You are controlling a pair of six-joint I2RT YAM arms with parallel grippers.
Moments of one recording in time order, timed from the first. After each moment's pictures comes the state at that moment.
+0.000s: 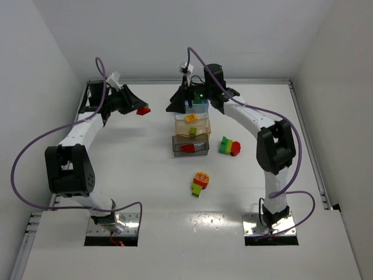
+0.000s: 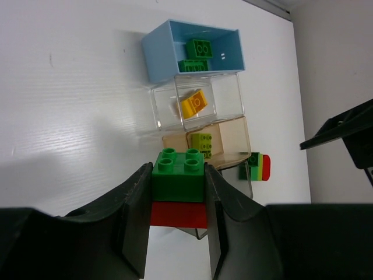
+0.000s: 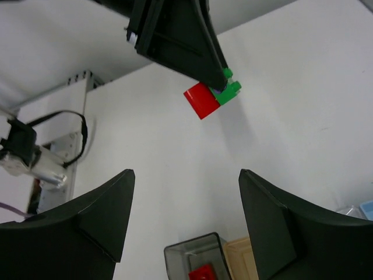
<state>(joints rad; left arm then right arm) 0.07 1.59 1.21 -0.14 0.62 -0.50 0.46 2.03 1.70 0.05 -0.96 0.12</state>
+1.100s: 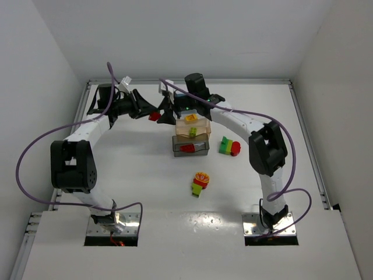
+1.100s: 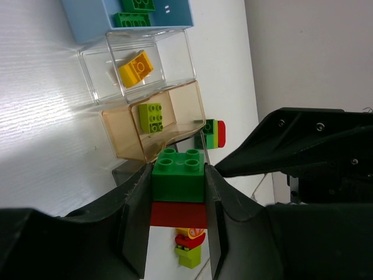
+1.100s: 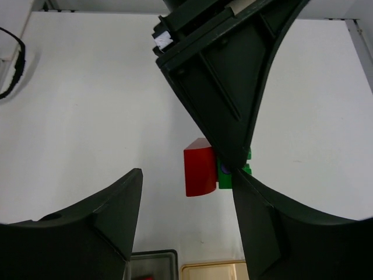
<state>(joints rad) 0.00 1.64 1.16 -0.04 0.82 -0.63 0.61 2.07 1.72 -0.09 -0.87 -0.43</state>
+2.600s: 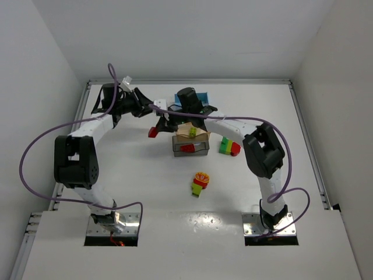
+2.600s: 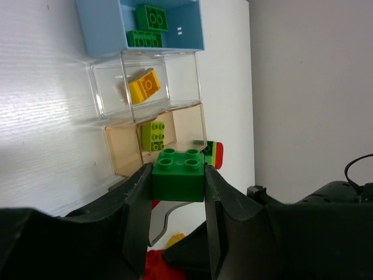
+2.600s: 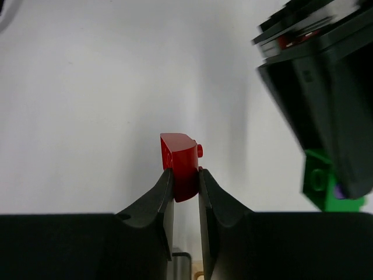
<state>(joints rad) -0.02 1.69 1.16 0.05 0.73 -0.76 0.68 2.06 1.58 -0.05 -0.76 -0.61</state>
